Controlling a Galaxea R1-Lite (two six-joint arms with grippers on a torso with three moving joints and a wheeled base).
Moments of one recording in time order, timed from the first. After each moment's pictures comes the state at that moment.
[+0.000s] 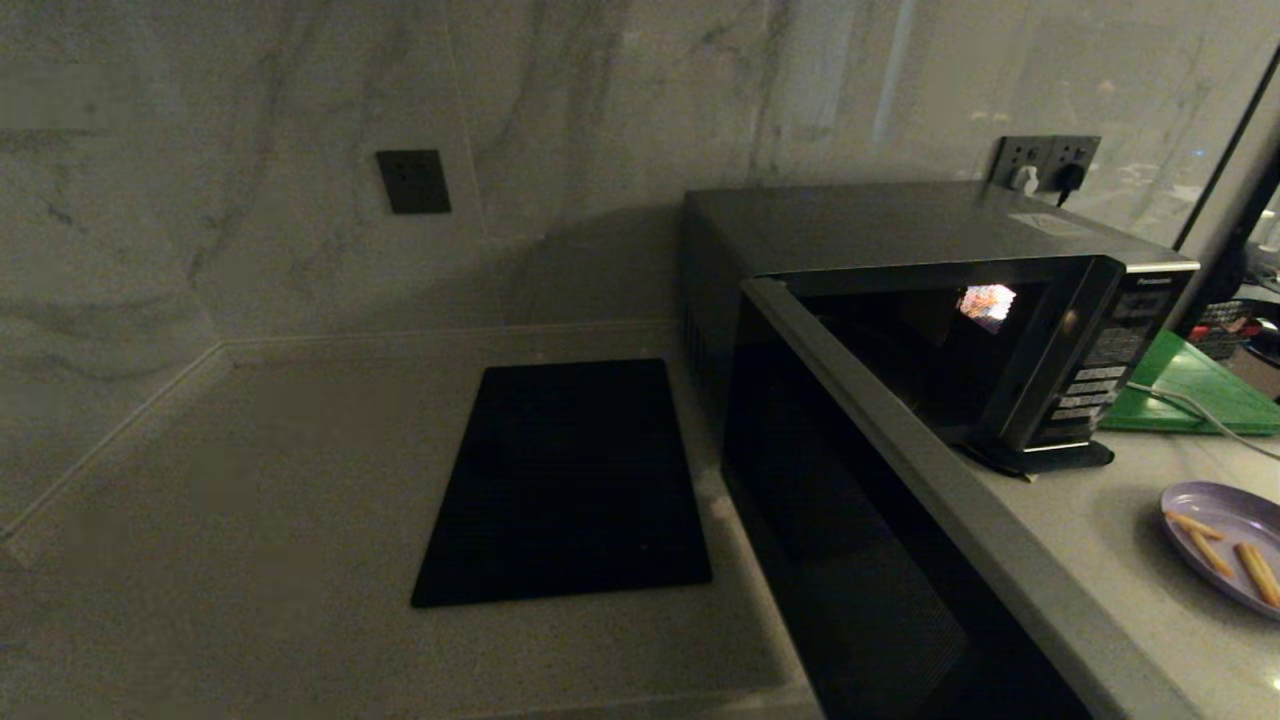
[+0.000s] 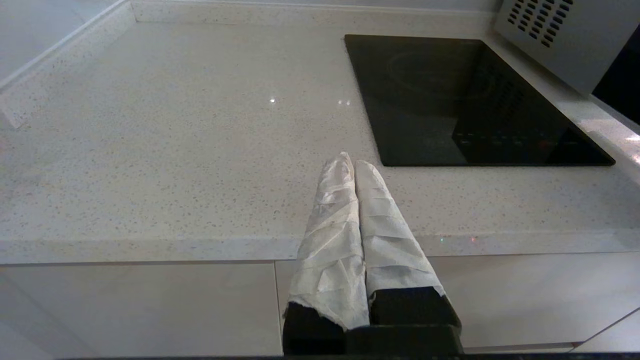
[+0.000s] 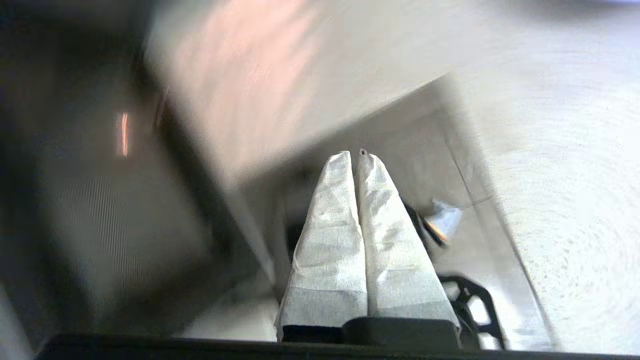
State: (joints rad) left arm 0.00 0.00 0.00 -0.01 0.03 -0.07; right arm -0.40 1.28 -1.47 1.09 0.28 0.20
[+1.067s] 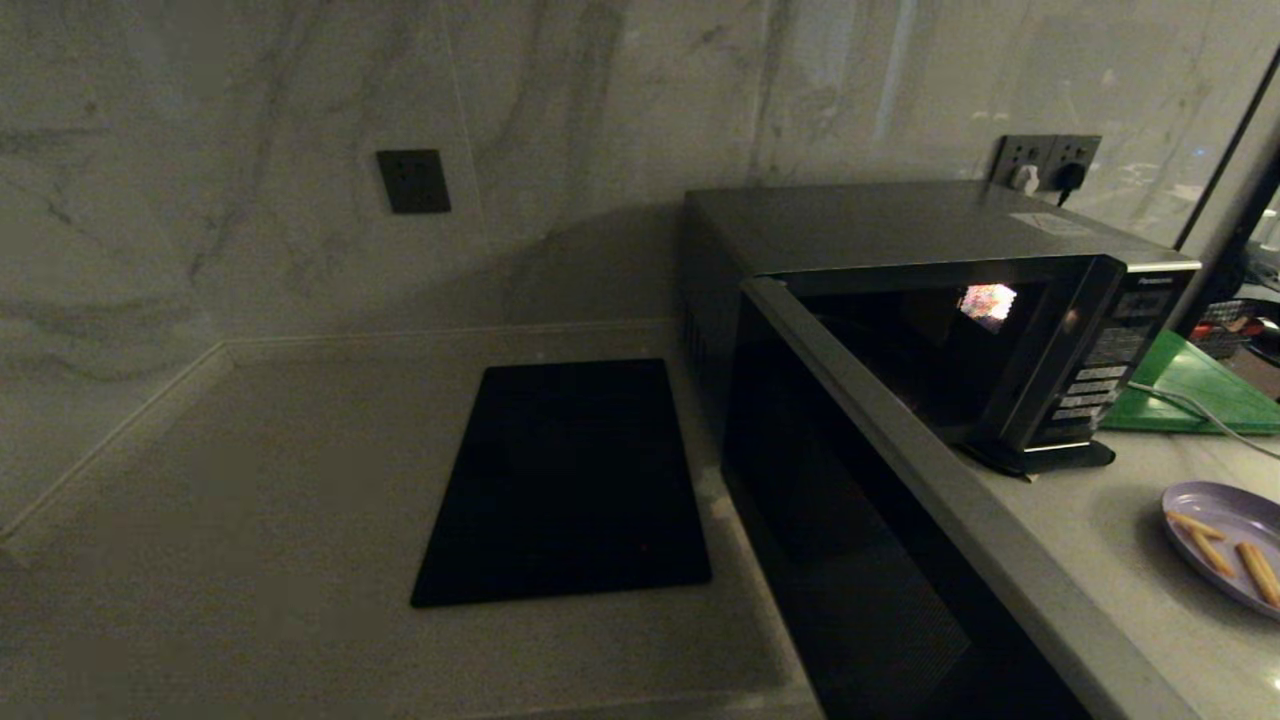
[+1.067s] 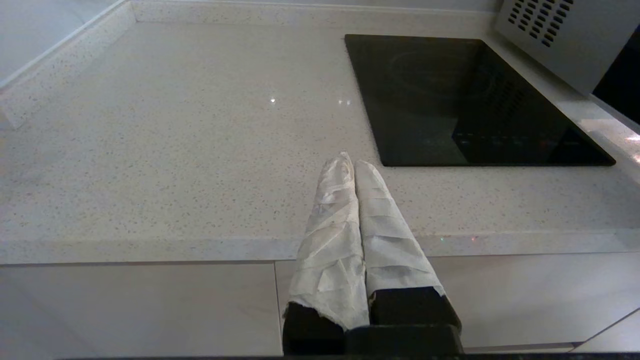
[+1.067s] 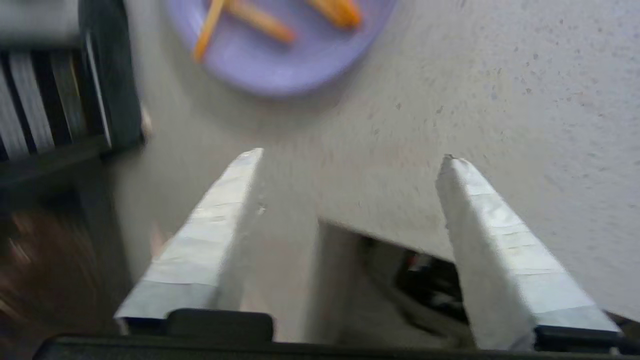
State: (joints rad) left arm 0.00 0.00 0.00 -0.01 0.03 -0.07; right arm -0.85 1.73 -1.34 0.72 0.17 0.65
